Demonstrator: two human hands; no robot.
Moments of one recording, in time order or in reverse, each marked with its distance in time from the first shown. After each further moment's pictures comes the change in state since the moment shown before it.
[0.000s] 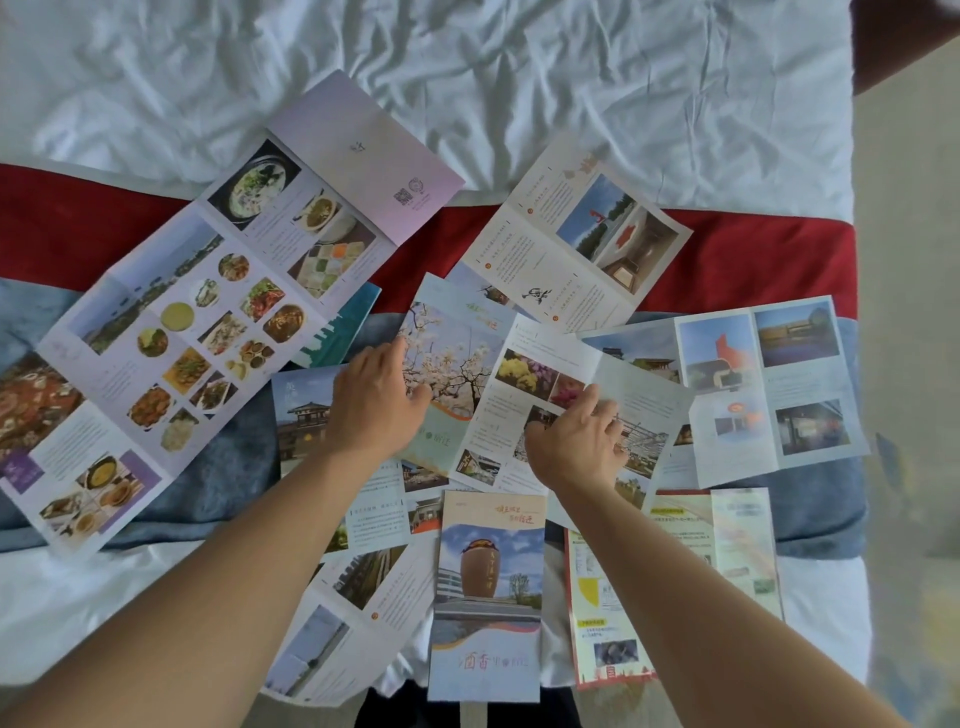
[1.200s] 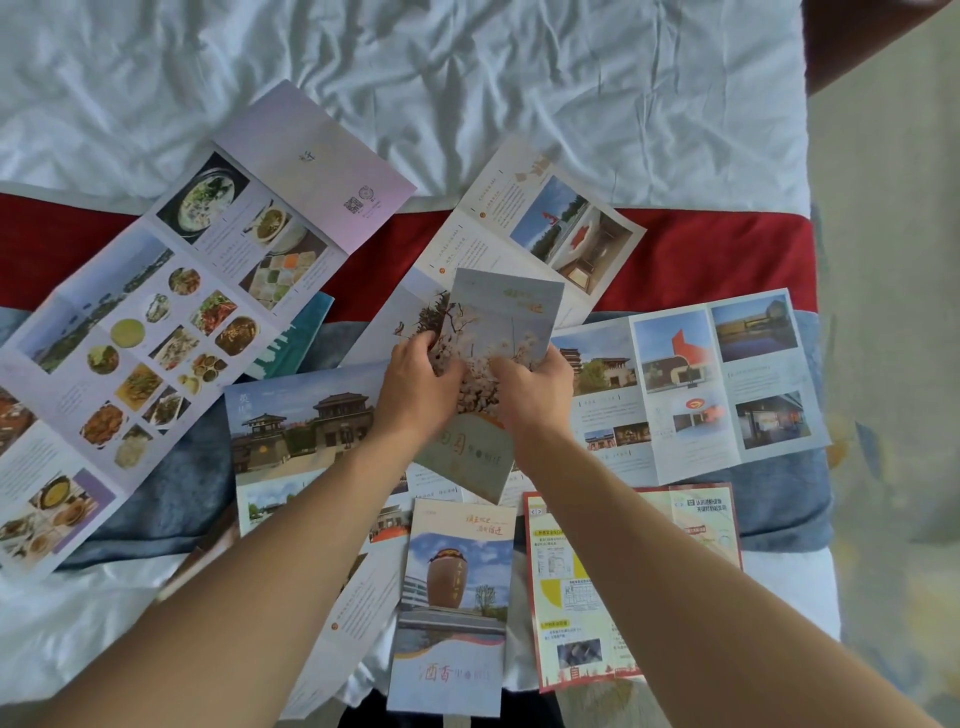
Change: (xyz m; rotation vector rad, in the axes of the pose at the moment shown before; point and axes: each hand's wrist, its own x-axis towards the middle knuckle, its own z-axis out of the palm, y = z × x) left_hand 0.018 0.098 0.016 -0.546 -0.052 -0.250; right_hand 0.006 -0.030 -0.054 1.072 -0.019 -0.062
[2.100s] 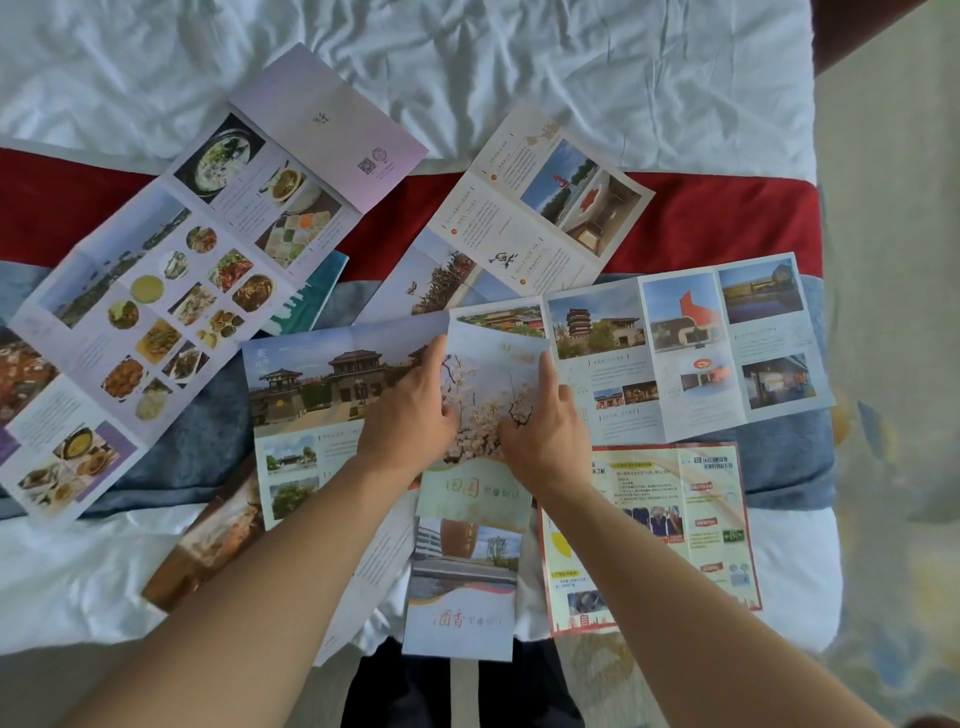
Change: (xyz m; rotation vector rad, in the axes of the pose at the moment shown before) left_hand -0.062 -0.056 -0.003 0.470 0.021 0.353; right_hand -0.044 0.083 -0.035 -0.898 -0.069 -0.279
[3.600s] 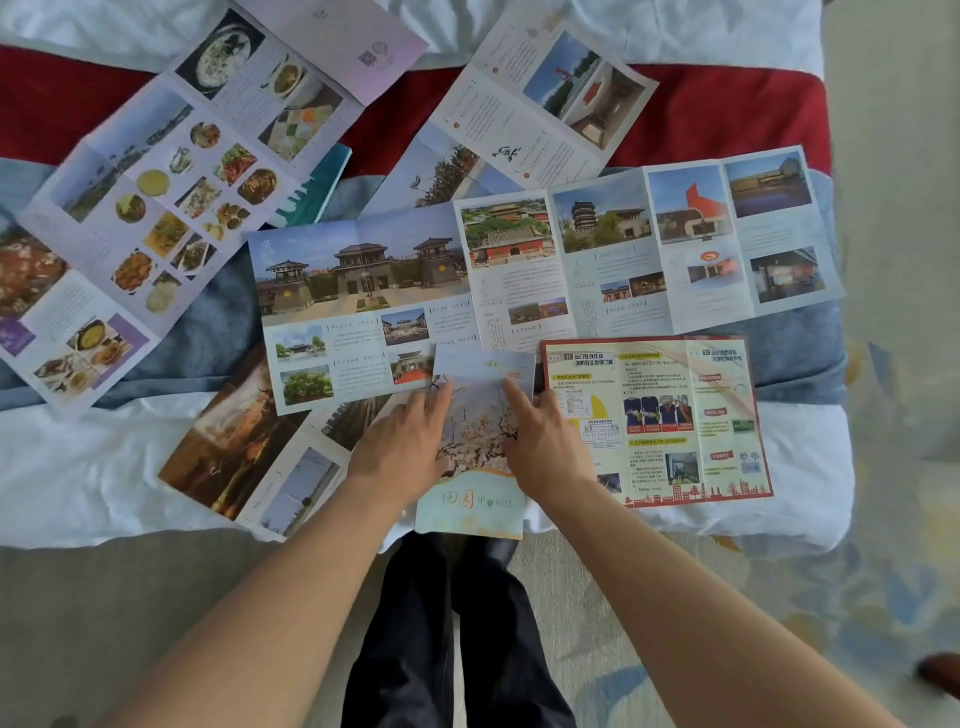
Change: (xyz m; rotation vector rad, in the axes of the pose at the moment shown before) left_hand -0.139 -0.041 0.064 0.416 -0.291 0.157; right_hand -0.109 0.062 0.058 -0.244 -0.221 -0.153
